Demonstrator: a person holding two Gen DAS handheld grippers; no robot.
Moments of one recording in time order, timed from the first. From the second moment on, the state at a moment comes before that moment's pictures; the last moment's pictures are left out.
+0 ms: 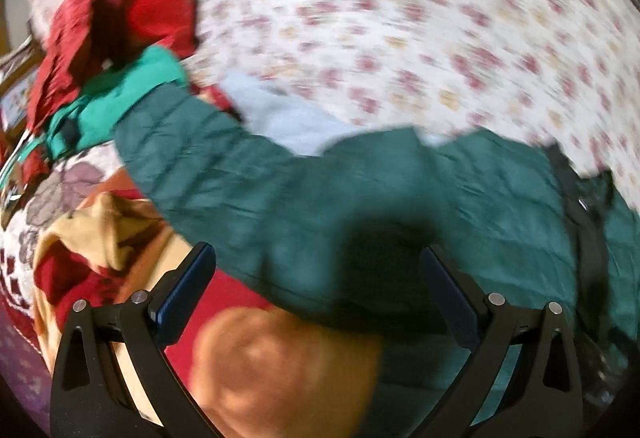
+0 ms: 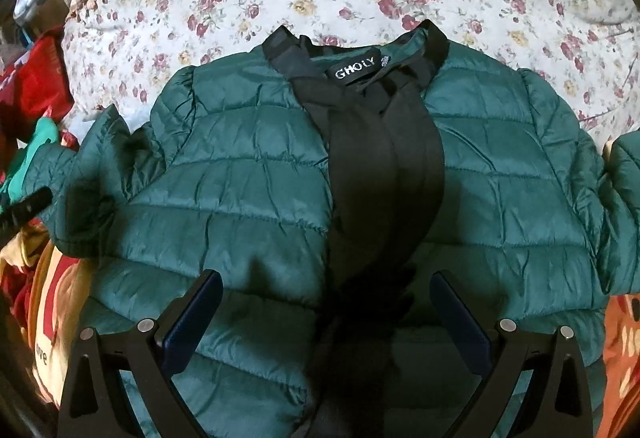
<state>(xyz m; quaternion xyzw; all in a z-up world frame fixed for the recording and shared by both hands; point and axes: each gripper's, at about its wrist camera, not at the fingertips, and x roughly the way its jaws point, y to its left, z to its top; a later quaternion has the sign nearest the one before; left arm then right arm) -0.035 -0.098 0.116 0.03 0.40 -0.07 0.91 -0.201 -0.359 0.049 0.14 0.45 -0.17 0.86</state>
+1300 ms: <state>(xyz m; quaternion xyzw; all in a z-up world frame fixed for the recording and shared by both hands) 0.017 0.013 0.160 -0.05 0.37 -0.09 0.92 -0.211 -0.347 0.056 0.18 0.45 -0.15 0.86</state>
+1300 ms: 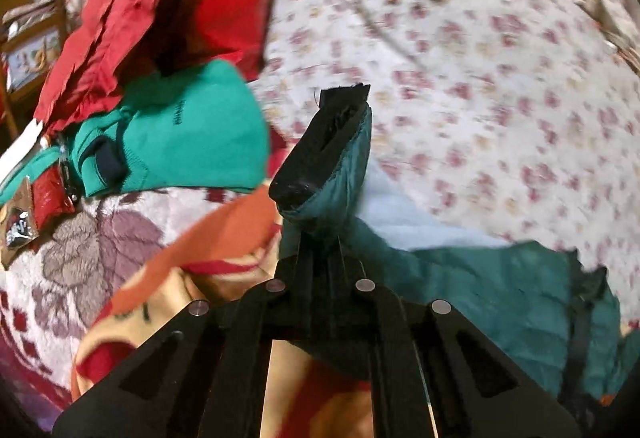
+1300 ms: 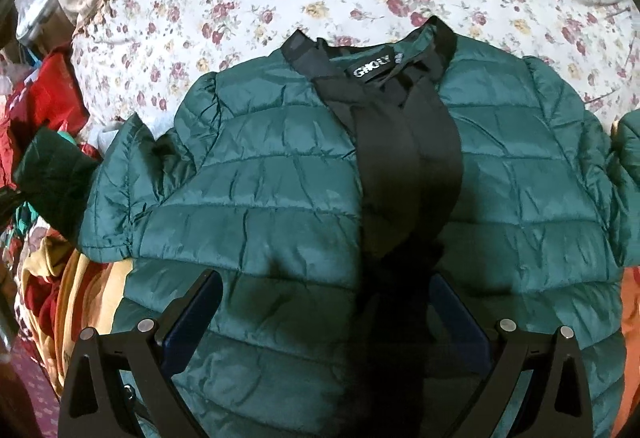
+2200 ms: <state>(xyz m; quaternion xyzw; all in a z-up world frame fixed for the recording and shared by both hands) -0.149 -0.266 0.179 0.07 0.37 -0.31 0.87 -0.306 -0.447 0.075 0.22 0.42 -0.24 0.85</state>
